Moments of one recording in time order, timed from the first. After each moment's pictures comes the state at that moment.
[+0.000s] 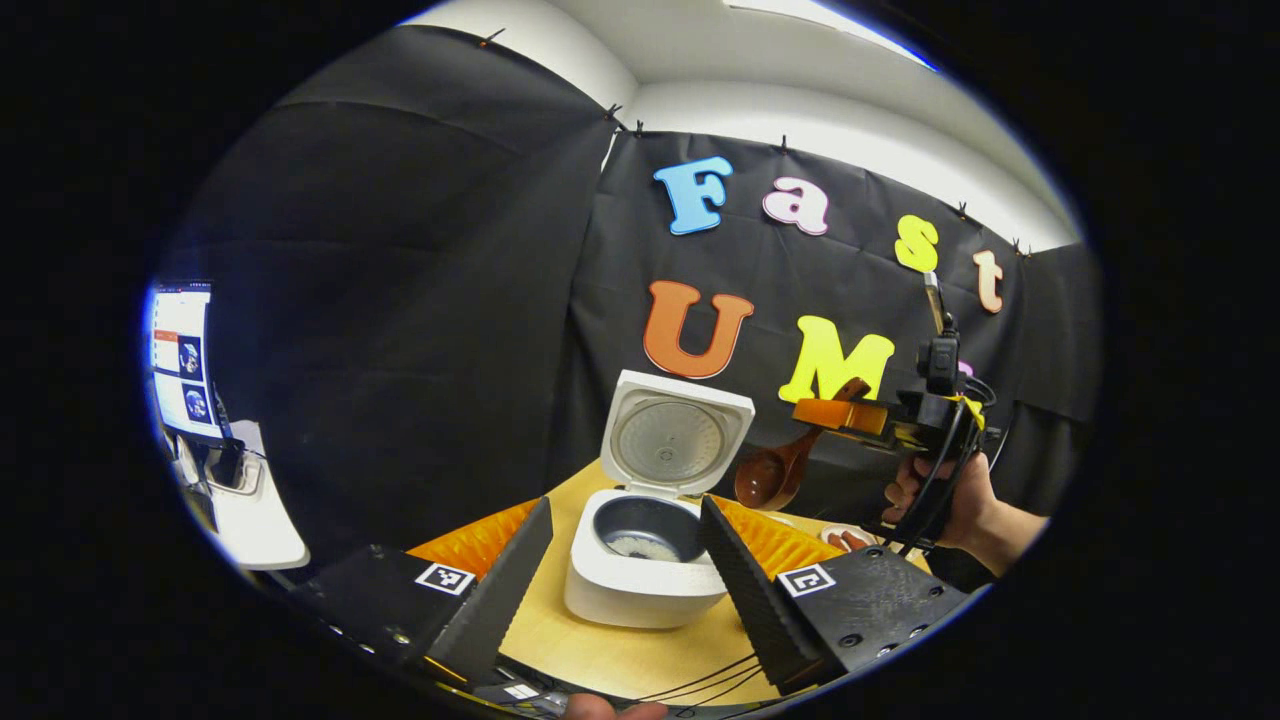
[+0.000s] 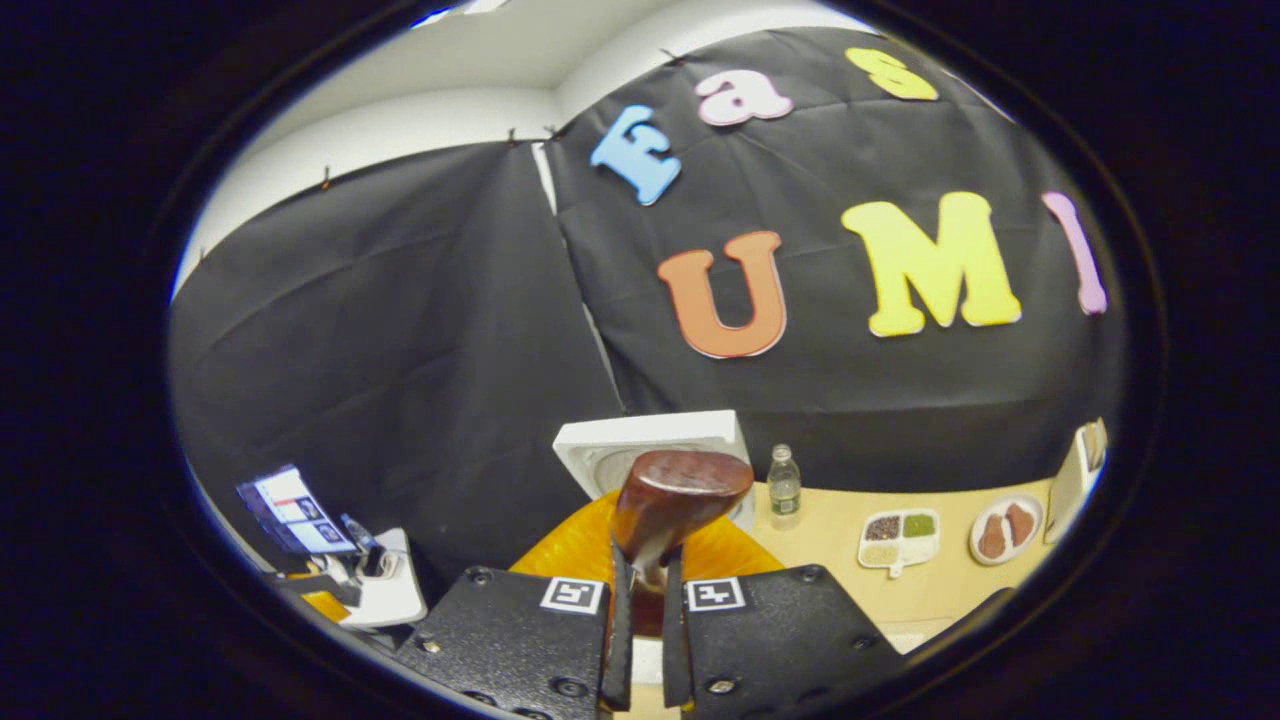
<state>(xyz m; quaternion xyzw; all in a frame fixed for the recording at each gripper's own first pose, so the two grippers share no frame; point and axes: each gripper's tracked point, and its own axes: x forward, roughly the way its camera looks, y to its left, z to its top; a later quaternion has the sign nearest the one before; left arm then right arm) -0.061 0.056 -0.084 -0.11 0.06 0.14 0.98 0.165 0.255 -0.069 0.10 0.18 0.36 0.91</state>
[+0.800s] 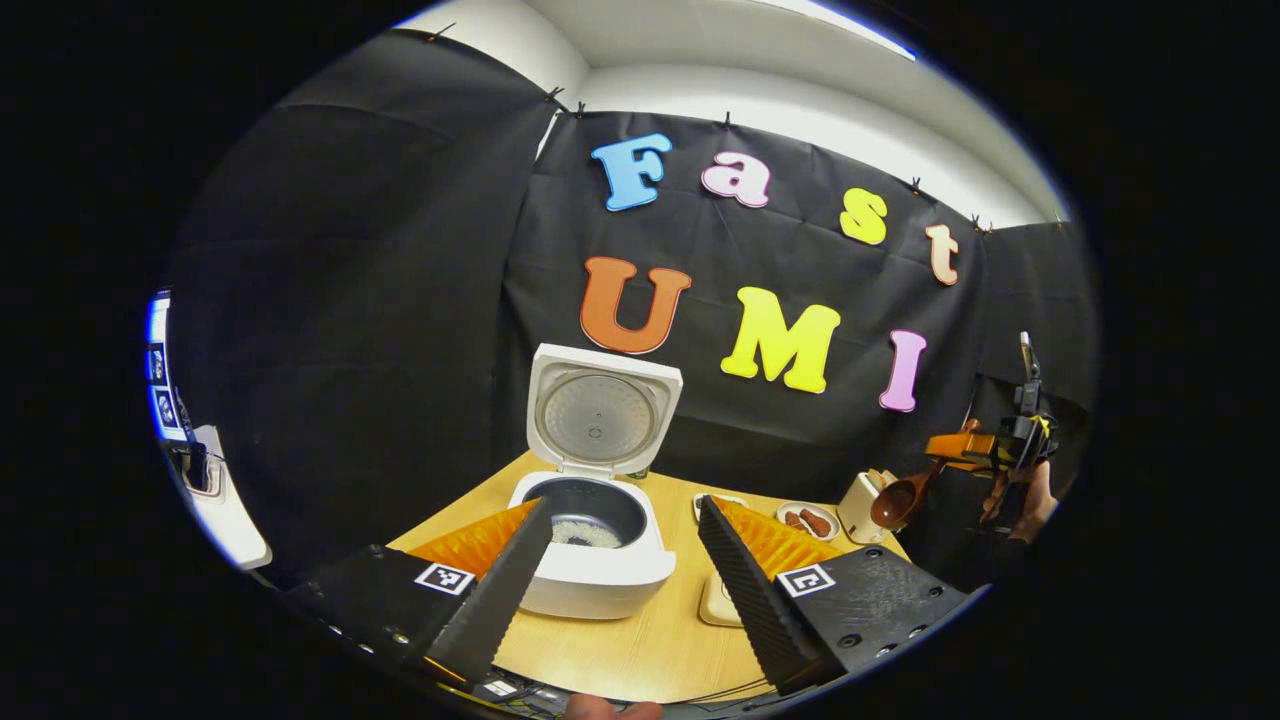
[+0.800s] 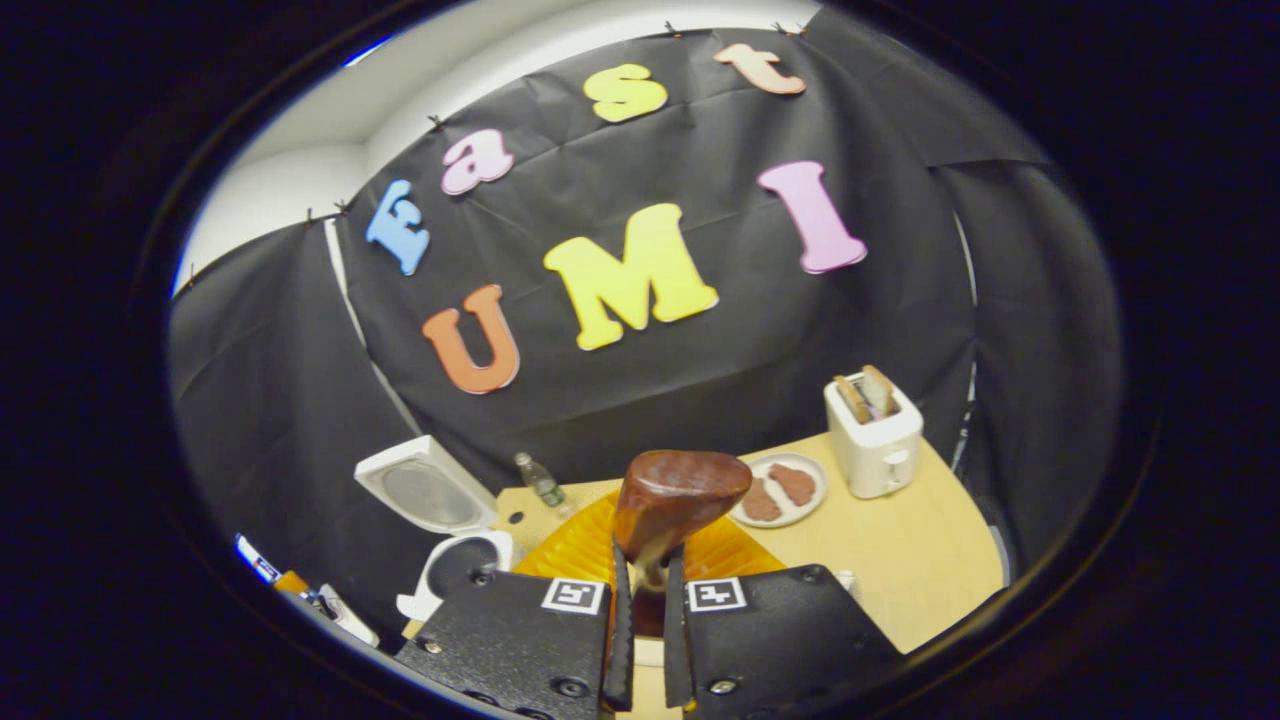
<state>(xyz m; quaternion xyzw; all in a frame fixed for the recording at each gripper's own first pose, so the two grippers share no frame) -0.032 -0.012 -0.105 -0.08 0.09 0.08 0.99 0.180 -0.107 -0.108 0.14 0.20 0.08 0.97</state>
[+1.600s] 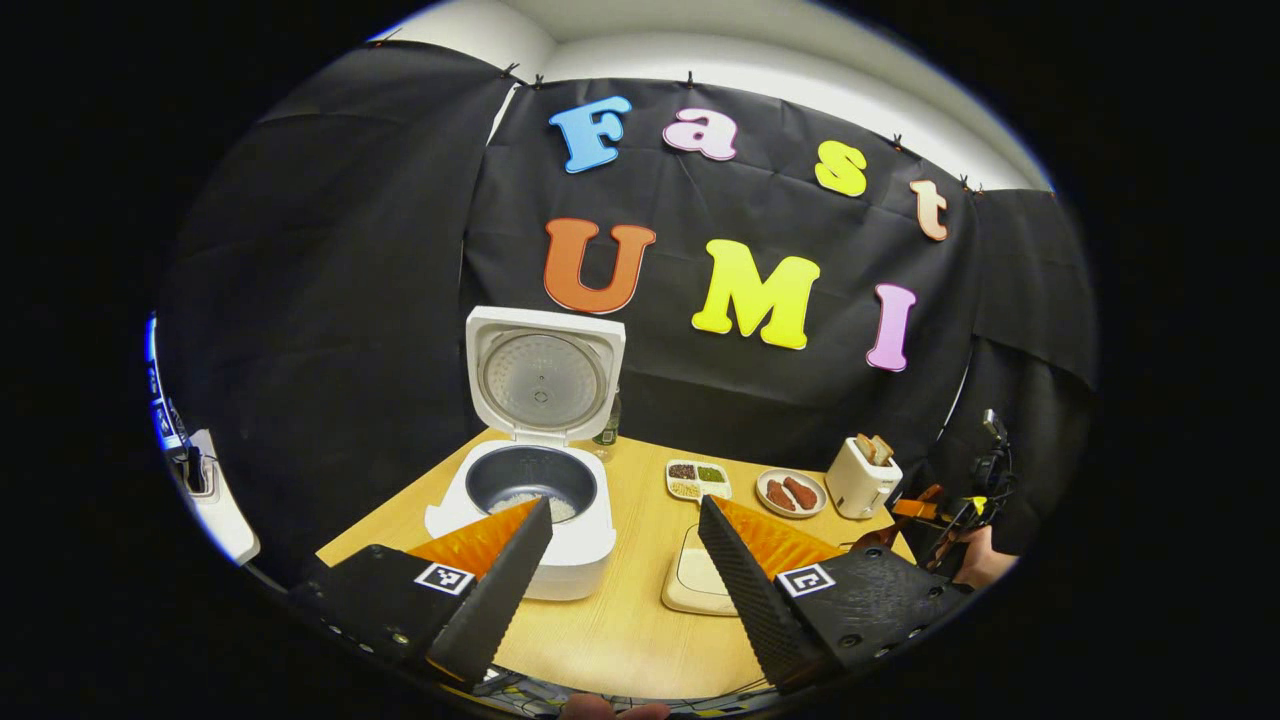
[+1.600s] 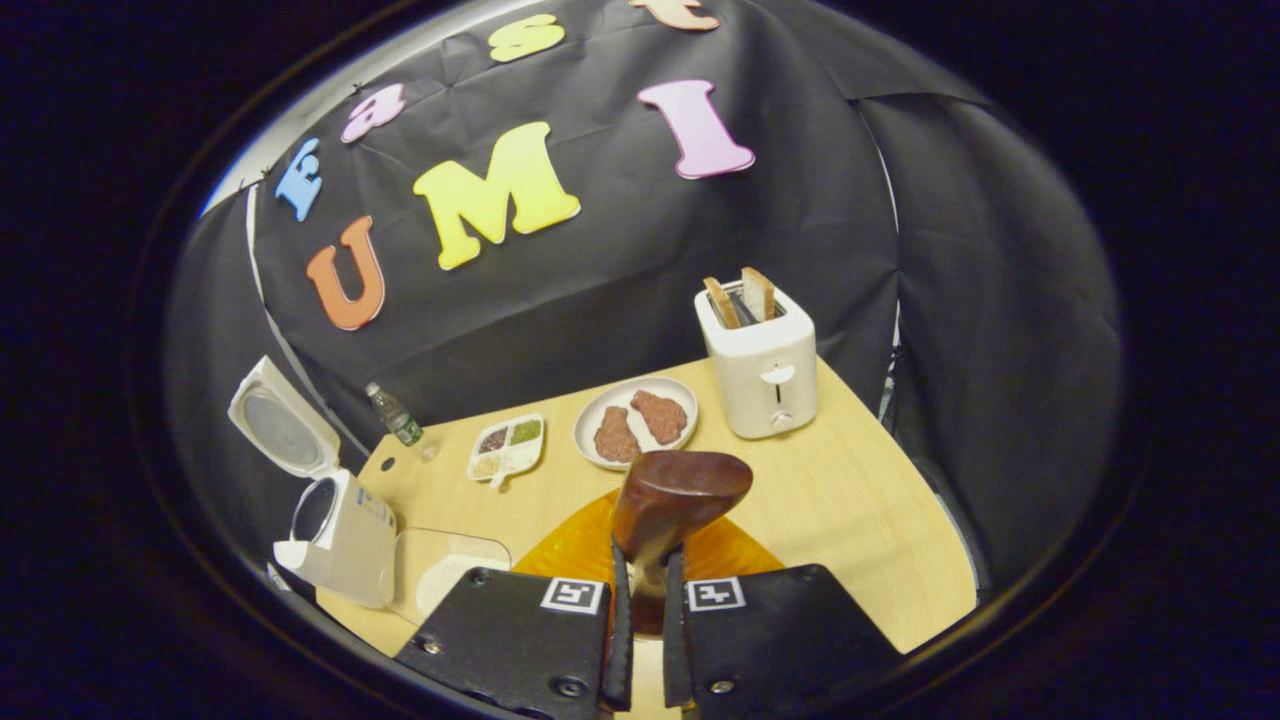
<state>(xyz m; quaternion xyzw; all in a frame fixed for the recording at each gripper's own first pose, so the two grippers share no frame) -0.002 -0.079 -0.131 -0.06 0.16 0.07 0.98 0.223 -0.221 -0.295 0.12 0.29 0.02 0.95</state>
